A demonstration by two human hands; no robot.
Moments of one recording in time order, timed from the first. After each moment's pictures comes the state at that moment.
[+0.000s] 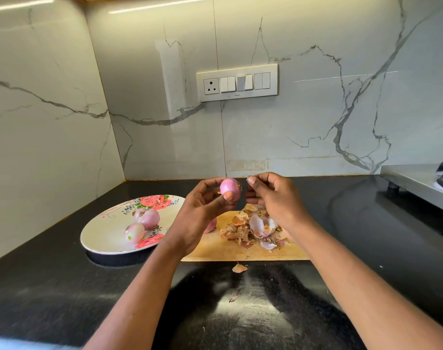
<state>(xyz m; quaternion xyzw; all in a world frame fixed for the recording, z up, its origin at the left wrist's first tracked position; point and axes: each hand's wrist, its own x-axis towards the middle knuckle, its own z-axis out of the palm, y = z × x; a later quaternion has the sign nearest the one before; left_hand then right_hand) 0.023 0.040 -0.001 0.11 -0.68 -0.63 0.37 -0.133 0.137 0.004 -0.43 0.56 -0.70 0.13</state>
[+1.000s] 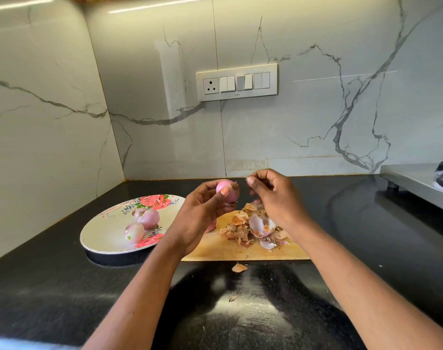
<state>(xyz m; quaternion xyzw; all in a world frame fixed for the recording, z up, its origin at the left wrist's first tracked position) 0.022 0.041 -0.001 0.10 -0.64 -0.67 0.35 -0.136 0.139 0.003 -0.47 0.61 -0.64 0.04</state>
